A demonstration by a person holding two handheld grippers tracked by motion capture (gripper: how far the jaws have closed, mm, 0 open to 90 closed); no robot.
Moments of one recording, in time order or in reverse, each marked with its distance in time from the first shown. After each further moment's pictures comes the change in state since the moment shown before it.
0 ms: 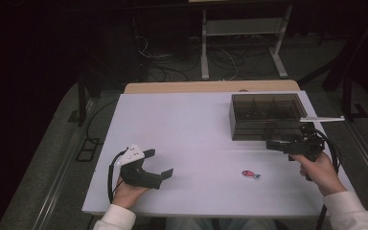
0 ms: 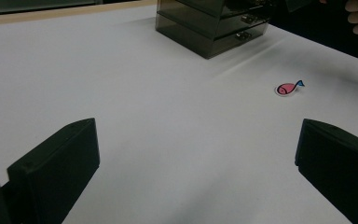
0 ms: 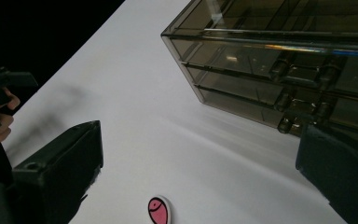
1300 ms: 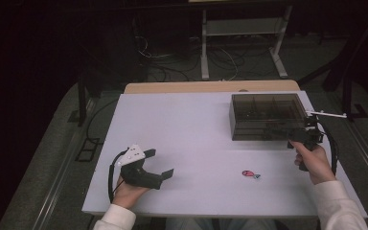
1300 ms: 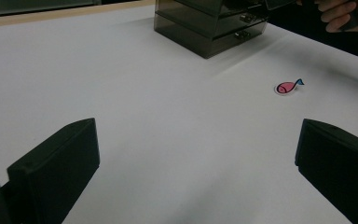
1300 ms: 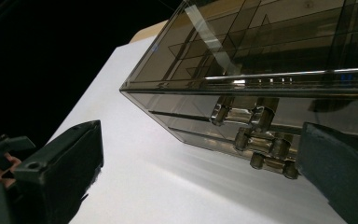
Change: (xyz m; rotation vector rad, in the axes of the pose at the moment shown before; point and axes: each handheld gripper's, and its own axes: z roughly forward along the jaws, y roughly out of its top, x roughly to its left) left arm -0.001 0.000 0.001 0.001 -0.004 0.012; right arm -0.038 0.009 0.013 -0.122 0.027 0.193
